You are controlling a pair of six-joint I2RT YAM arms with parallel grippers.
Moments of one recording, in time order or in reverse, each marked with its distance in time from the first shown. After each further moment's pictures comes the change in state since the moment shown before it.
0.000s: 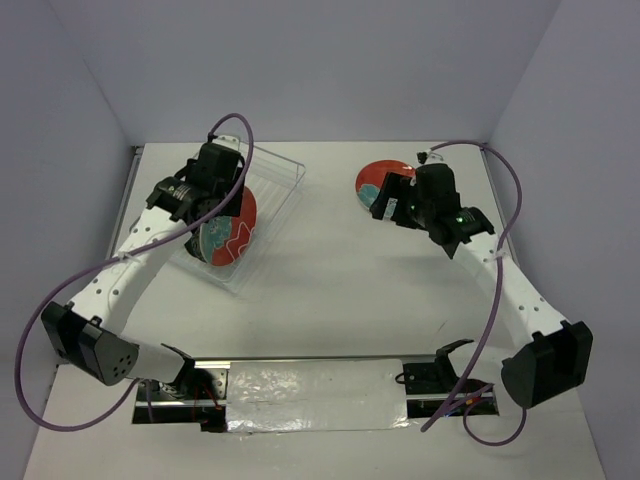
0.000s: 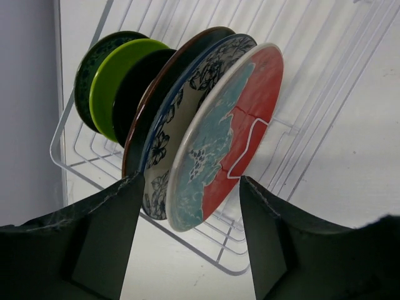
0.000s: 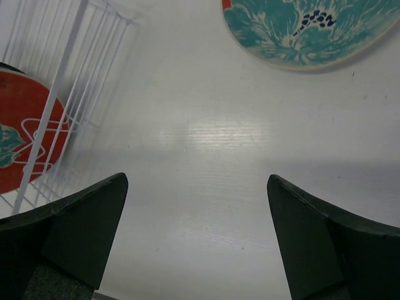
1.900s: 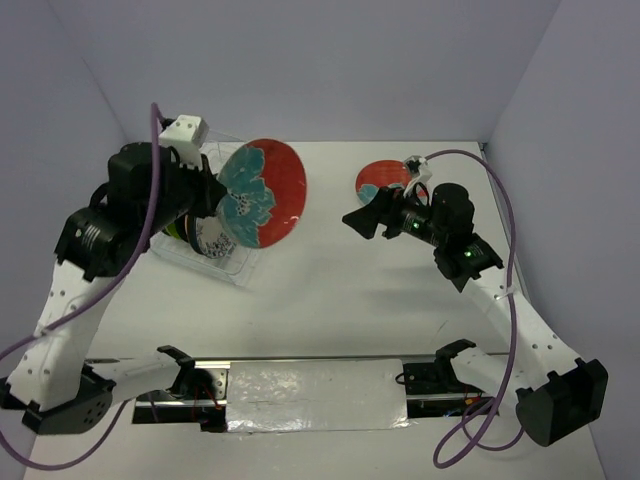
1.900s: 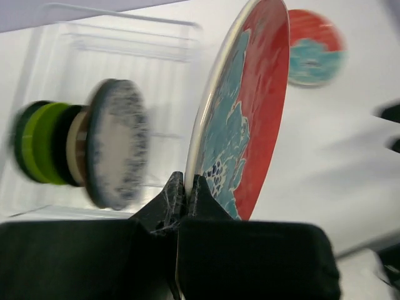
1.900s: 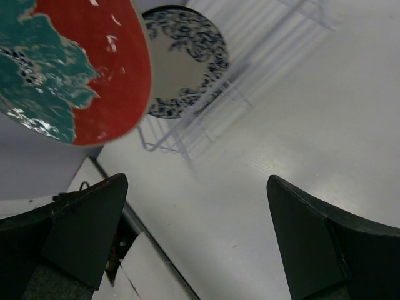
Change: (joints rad) left arm -0.021 -0.175 0.261 -0.093 0.342 -0.007; right arm 0.038 -0.243 -0.233 0.399 -0.440 0.018
